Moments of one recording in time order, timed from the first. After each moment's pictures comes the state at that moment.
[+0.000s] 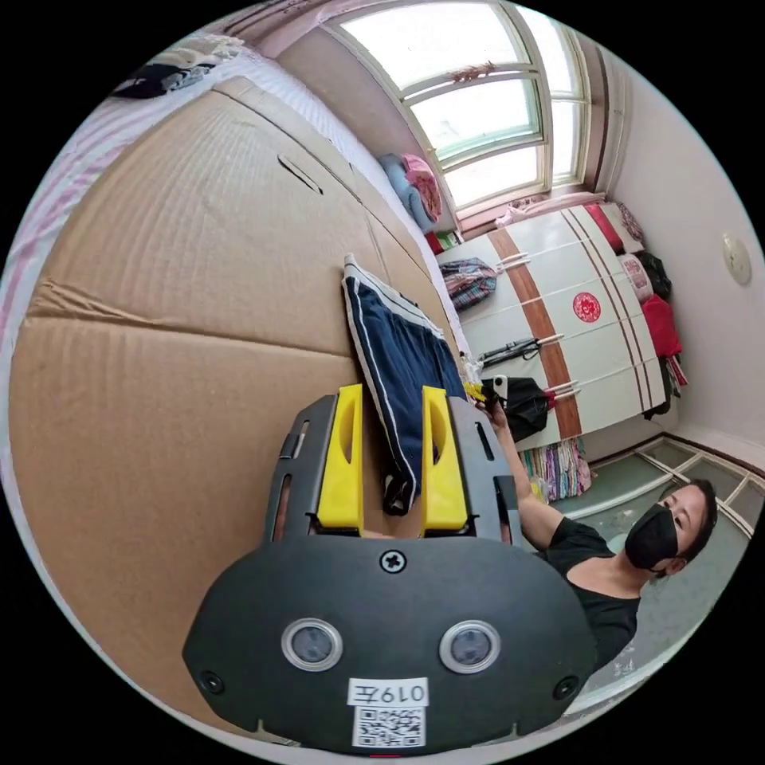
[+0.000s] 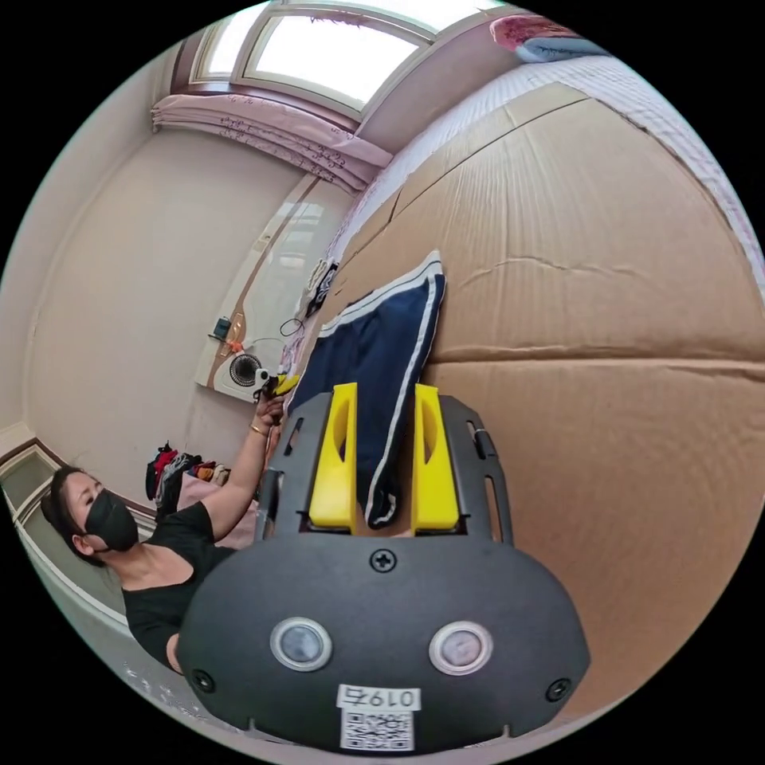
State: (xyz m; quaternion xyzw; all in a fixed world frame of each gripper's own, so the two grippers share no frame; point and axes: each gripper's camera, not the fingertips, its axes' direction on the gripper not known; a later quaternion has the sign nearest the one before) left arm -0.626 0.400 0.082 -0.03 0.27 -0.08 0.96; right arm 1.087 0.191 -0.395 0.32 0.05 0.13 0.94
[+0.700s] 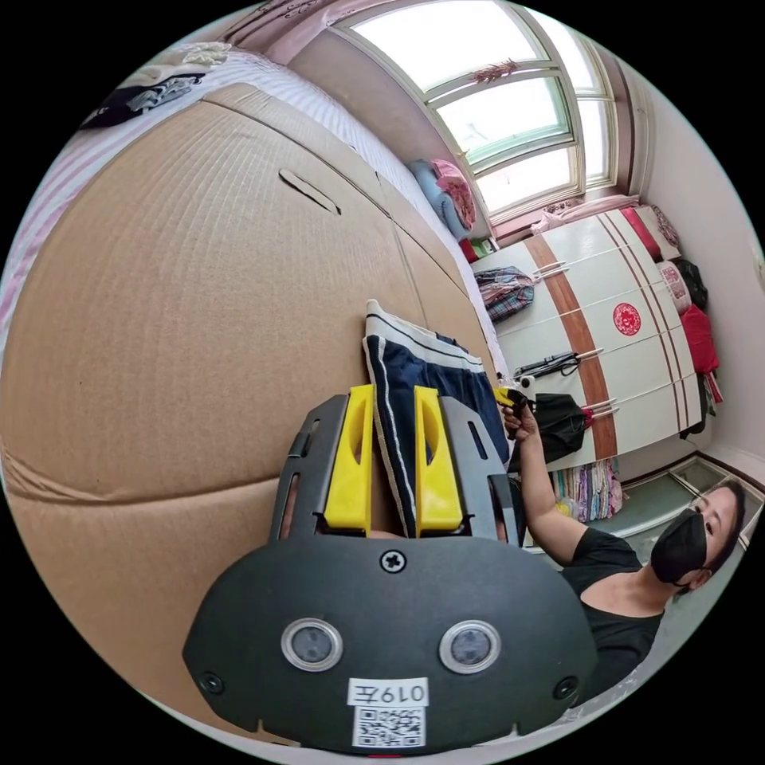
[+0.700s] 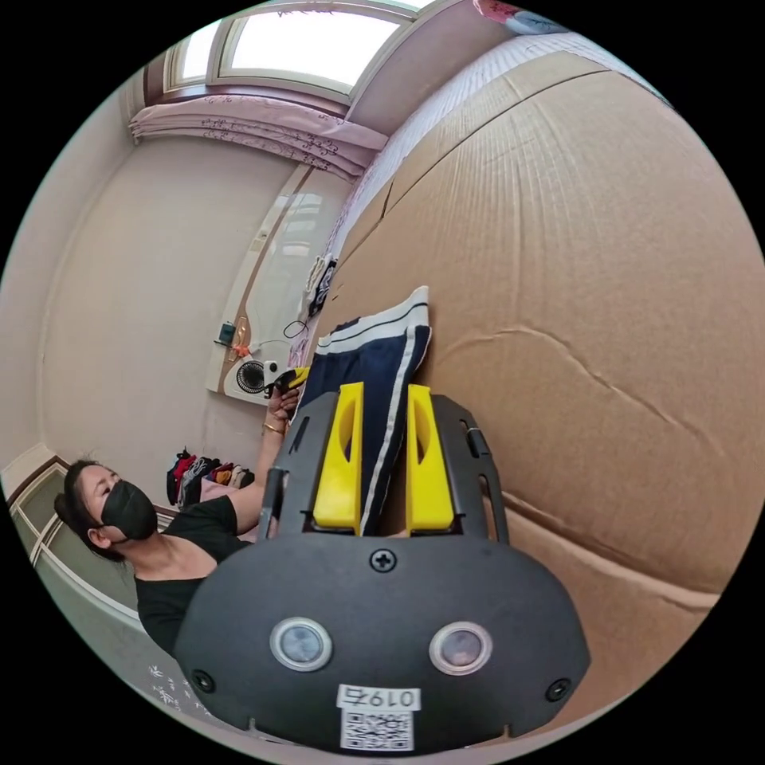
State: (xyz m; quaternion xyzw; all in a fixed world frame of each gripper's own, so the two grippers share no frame) left arm -0.600 0.322 0.129 -0.04 0.21 -0.08 0.97; right arm 1.161 0.114 -0.440 0.28 0.01 0.13 0.95
